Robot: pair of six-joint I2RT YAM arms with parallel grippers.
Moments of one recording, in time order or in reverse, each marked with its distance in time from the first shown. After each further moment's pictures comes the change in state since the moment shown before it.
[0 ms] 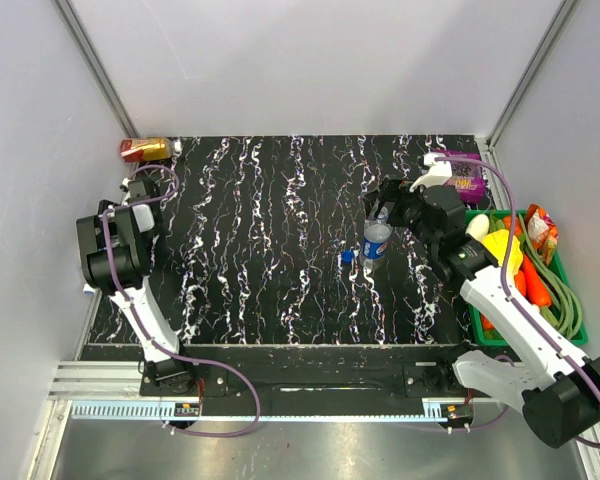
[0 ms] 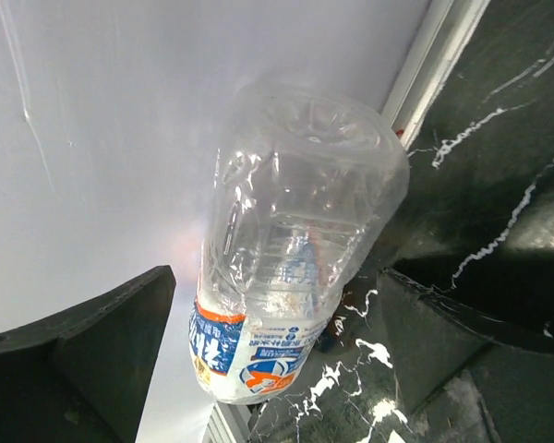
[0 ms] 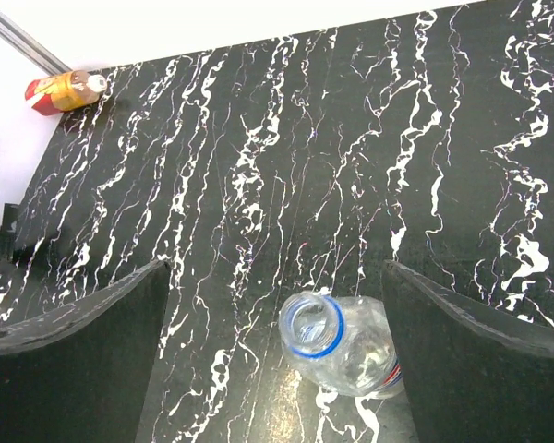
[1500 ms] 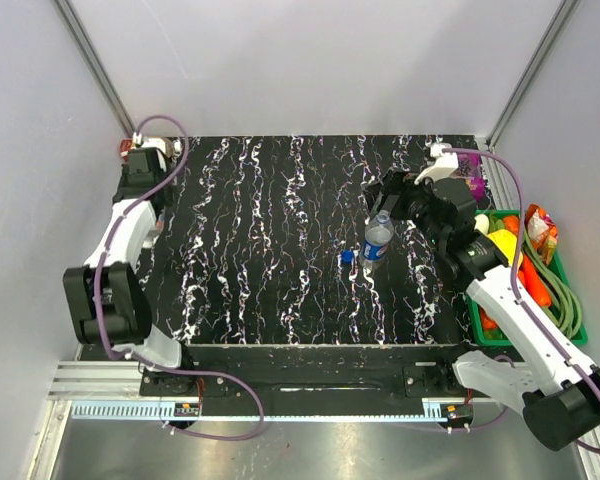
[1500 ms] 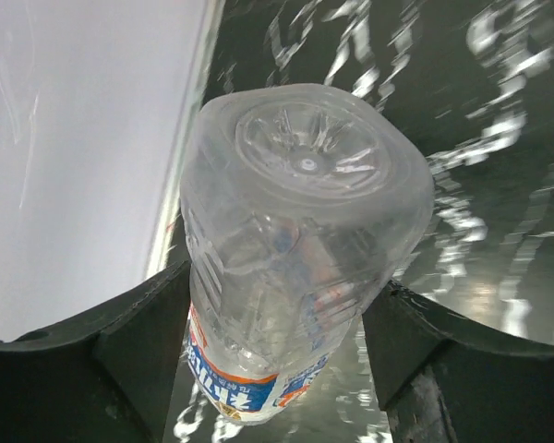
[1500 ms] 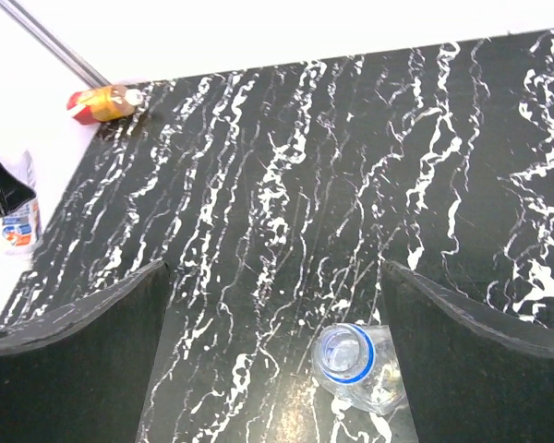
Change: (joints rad) left arm -0.165 -0.405 0.040 -0.232 0.534 -0.243; right arm -0.008 -0.010 0.064 -0.043 -0.036 -0.008
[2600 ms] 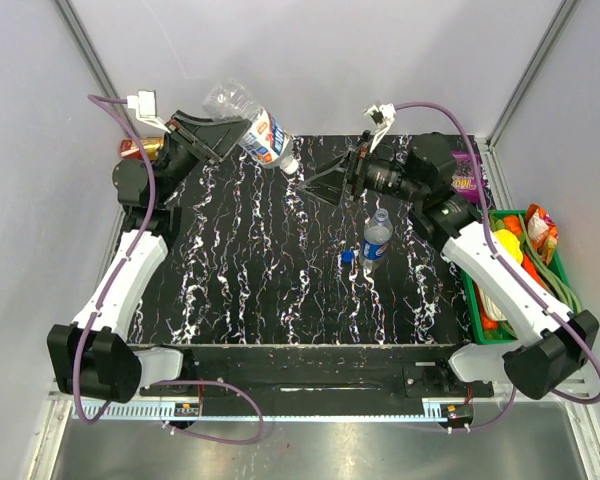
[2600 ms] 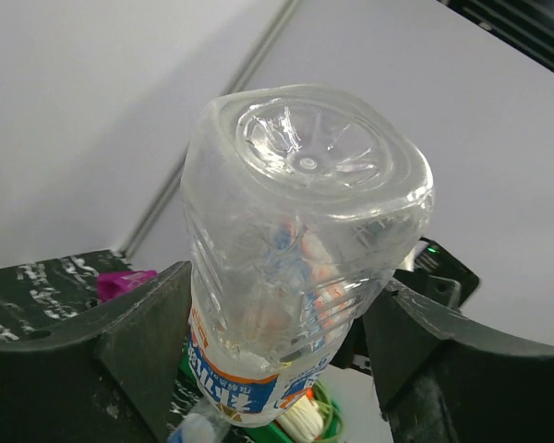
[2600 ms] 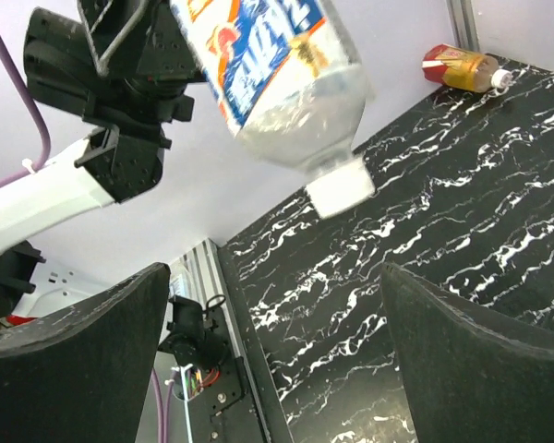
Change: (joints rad) left arm -0.244 -0.349 -0.097 1.086 0.985 -1.250; right arm 0.097 0.272 0.351 0.170 -0.721 0.113
